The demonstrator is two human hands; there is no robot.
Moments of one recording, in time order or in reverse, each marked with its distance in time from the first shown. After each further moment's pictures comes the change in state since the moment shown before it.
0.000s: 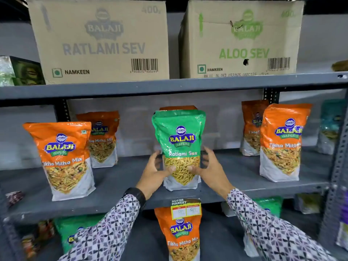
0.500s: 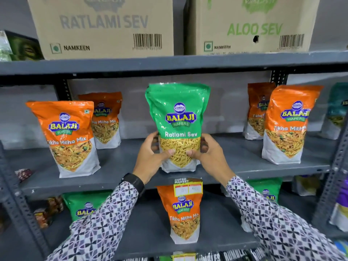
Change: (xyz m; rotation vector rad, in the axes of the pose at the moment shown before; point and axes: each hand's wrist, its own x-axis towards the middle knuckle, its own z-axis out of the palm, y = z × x) left_hand -0.032 0.015 -0.013 0.052 0.086 0.136; right_hand -0.031 -0.026 0.014 0.086 -0.027 -0.060
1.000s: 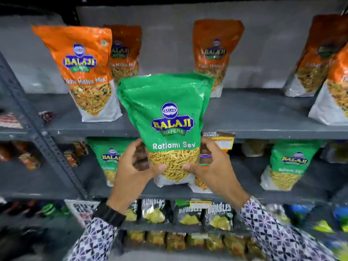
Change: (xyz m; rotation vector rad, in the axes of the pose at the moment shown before) left_hand -0.162 -0.058 -0.097 0.056 0.110 -0.180; right_hand -0.136 0.025 0.089 -0.110 -0.180 0.086
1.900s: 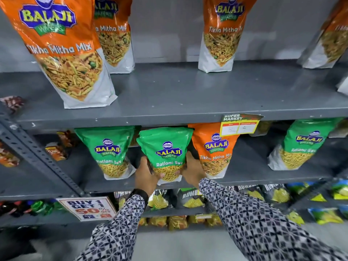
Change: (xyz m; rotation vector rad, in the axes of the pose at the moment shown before) left_hand 0.060 -0.212 0.008 0.345 -0.084 -0.381; right_hand 0.056 0.171 0.143 -0.366 -0.184 0.443
